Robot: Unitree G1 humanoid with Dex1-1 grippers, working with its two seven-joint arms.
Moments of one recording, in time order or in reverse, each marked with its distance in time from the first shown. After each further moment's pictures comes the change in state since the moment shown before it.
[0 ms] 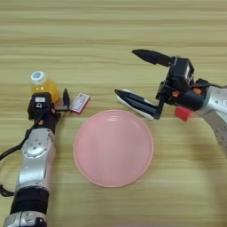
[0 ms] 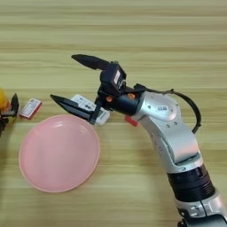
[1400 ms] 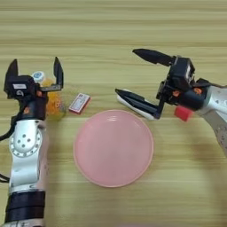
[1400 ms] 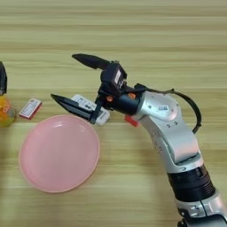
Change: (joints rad) left arm 0.050 -0.009 0.013 -0.375 -0.029 -0.143 0.008; right arm 0.000 0.001 -0.003 0.000 0.000 -0.003 0.000
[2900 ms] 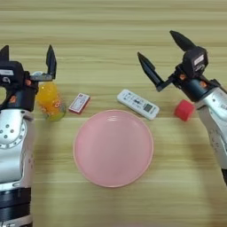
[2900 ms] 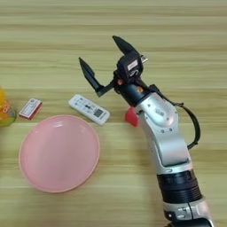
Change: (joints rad) left arm -0.016 0.077 0.030 -0.145 -0.066 0.229 -0.056; right arm 0.046 0.130 -0.094 0.118 -0.242 -0.157 -0.424
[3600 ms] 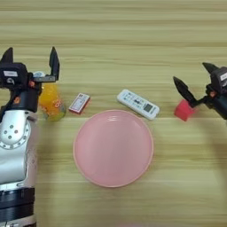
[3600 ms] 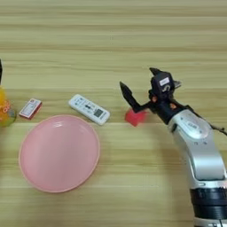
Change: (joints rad) left arm 0.000 -0.023 -0.006 0.012 0.019 -0.002 0.007; right arm 0.144 -0.194 -0.162 0.027 0.087 0.259 0.066
